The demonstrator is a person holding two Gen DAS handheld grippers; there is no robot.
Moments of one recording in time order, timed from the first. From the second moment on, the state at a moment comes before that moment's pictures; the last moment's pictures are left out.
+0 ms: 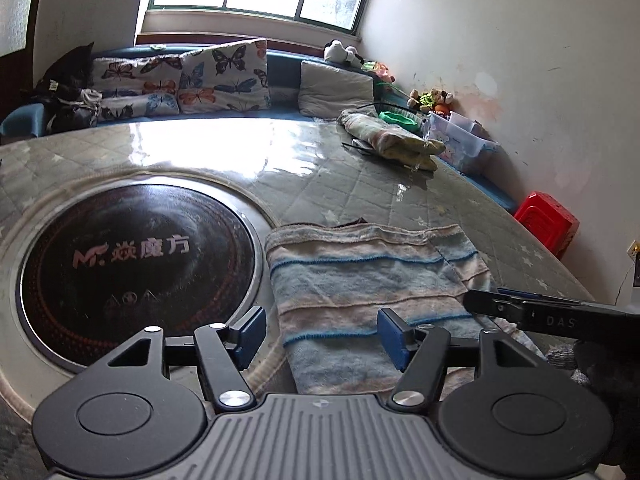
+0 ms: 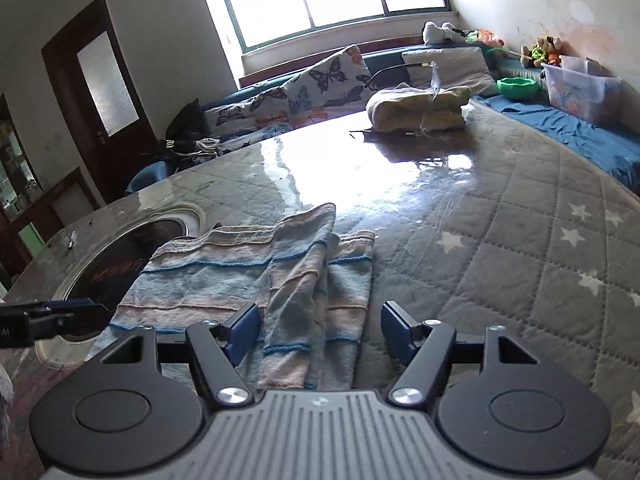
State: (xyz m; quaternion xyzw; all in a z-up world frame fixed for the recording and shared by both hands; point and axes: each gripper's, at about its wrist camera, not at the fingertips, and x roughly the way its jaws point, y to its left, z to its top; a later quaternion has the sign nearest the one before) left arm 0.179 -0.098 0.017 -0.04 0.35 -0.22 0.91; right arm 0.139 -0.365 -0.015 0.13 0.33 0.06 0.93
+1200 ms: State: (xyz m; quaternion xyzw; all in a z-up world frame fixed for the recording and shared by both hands) left arm 0.196 -0.104 0.000 -0.07 0.40 -0.22 0.89; right arm 0.145 -0.358 -0.012 0.16 0.34 0.08 0.92
